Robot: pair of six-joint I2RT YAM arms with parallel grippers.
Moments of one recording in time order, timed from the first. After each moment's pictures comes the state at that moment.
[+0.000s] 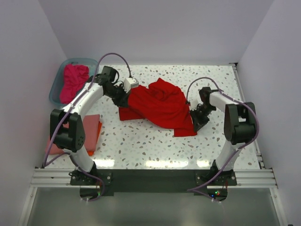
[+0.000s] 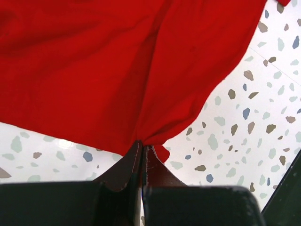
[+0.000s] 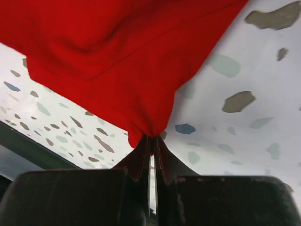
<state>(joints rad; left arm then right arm) -0.26 1.72 1.42 -0.86 0.55 0.60 0.10 1.82 1.14 -0.95 -0.34 -0.39</state>
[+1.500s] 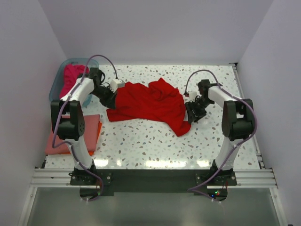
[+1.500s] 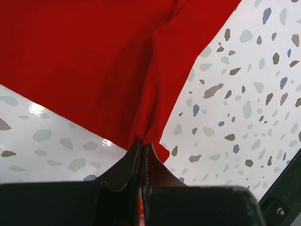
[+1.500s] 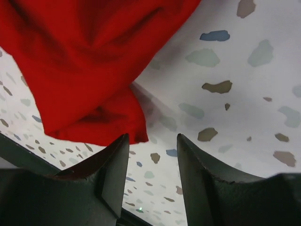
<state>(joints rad) -0.04 1.90 1.50 -1.01 0.57 0.74 0.11 1.88 1.31 -0.94 -0.36 -0.33</state>
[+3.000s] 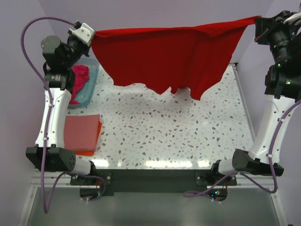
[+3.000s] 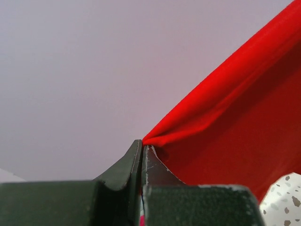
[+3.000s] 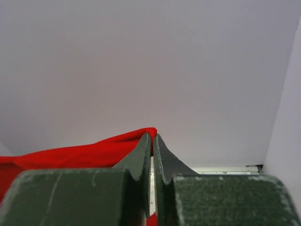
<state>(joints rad) 0.02 1.43 1.65 -0.08 0.46 0.46 -0.28 1.43 2.10 -0.45 -0.33 0.30</state>
